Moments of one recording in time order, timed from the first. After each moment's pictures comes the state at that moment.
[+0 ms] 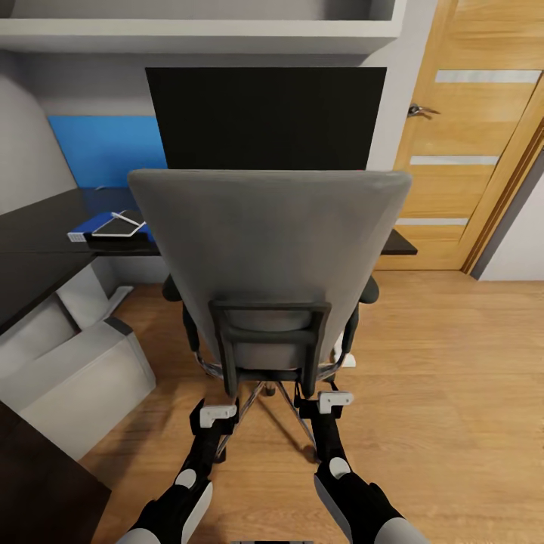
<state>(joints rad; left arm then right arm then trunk) -0.50 -0.14 -0.06 -0.48 -0.01 -0.52 0.08 -0.53 0.13 0.40 -0.57 -0.12 -0.53 -0.33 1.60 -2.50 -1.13</state>
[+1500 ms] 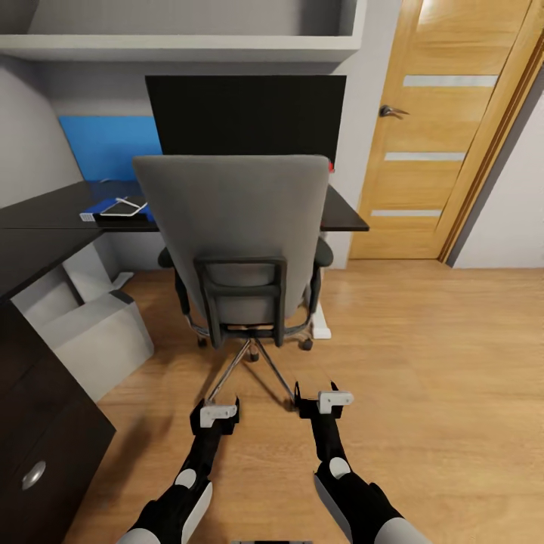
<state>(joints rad) -0.50 -0.14 -0.06 -0.48 -0.01 -0.52 0.08 -0.53 0.13 0.40 -0.57 -0.12 -0.53 -0.33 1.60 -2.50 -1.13</state>
